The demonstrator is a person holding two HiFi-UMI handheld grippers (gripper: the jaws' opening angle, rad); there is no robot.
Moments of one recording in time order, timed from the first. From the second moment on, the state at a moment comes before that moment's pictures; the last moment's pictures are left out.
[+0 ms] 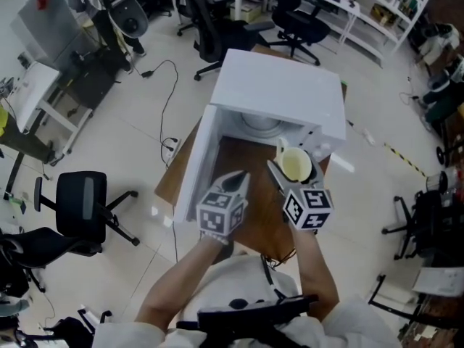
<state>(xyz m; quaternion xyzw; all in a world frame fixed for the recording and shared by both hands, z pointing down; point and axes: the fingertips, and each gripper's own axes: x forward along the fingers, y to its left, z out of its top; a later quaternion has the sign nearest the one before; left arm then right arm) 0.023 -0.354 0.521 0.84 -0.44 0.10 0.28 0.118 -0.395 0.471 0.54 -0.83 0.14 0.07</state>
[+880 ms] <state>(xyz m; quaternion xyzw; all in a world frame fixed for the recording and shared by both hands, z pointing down) 0.033 -0.336 0.508 0.85 -0.45 0.09 0.27 0.138 -0.352 0.450 0.53 -0.82 0.19 0.02</state>
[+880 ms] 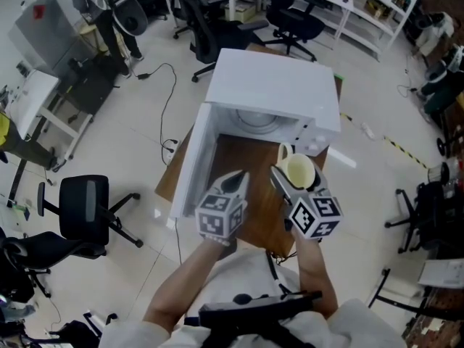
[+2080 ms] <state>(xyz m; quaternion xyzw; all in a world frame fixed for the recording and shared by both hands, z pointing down) 0.021 -0.329 0.491 0.85 -0.46 0.07 0.26 0.128 -0.332 0.437 0.53 -0.83 0.17 0.01</state>
